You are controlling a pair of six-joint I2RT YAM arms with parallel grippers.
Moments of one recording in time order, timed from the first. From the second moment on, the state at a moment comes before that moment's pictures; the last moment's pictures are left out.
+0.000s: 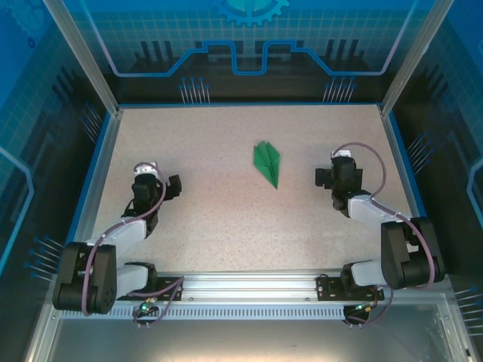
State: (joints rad) left arm -0.01 1.21 0.34 0.34 -0.13 -0.22; right arm 0.12 1.36 0.57 0.15 0.32 0.04
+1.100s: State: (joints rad) left arm 0.02 1.52 0.37 0.74 0.05 -0.14; right arm 0.08 1.49 0.40 0.66 0.06 -0.07
